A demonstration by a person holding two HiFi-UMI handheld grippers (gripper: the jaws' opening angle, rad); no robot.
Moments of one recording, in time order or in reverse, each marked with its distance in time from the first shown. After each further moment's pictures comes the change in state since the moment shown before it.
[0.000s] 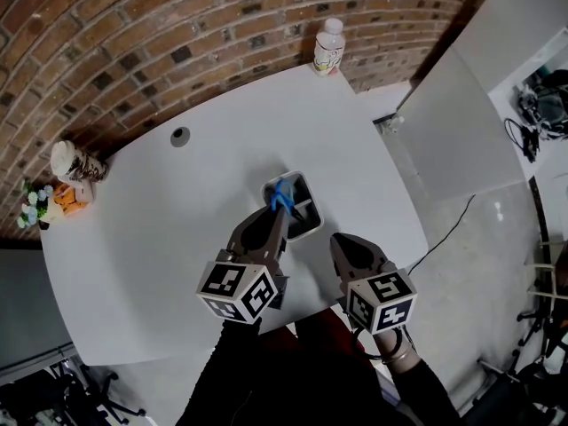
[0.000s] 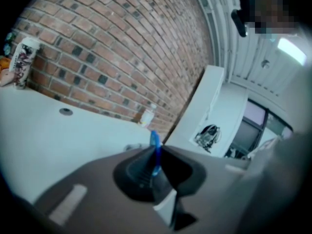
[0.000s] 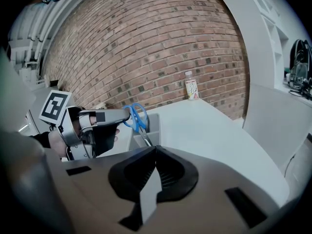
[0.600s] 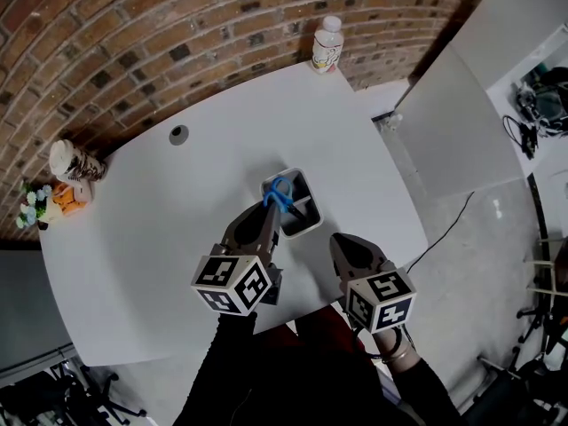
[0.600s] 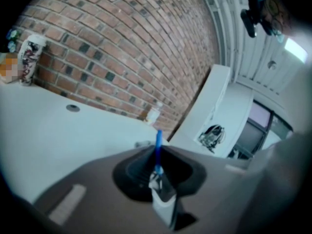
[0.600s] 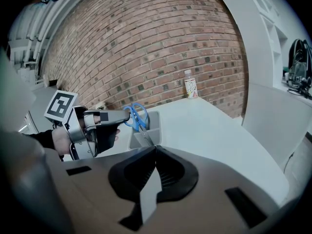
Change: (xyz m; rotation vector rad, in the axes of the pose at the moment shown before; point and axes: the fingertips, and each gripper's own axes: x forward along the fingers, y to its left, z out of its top) left arm -0.002 0.020 -0.006 -0.042 0.025 0.048; right arm -0.002 0.002 -0.008 0.007 0.013 -0.007
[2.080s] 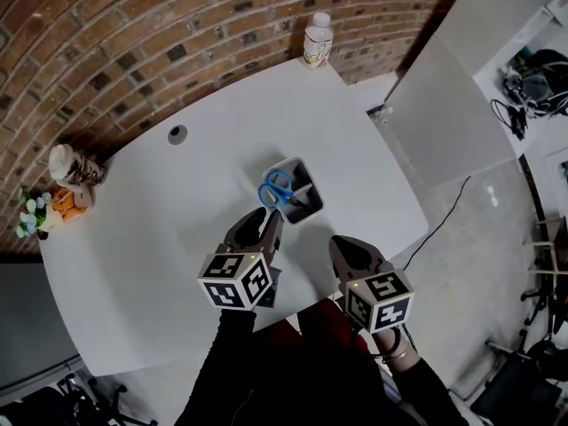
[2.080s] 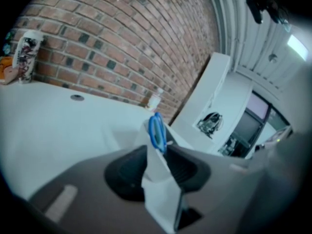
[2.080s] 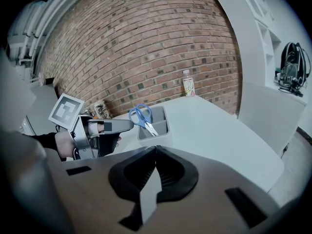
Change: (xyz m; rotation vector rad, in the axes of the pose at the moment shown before) left arm -0.020 0.016 -0.041 0.037 0.152 -0.012; right arm -0.014 0.025 -0.023 0.021 -0.001 -0.059
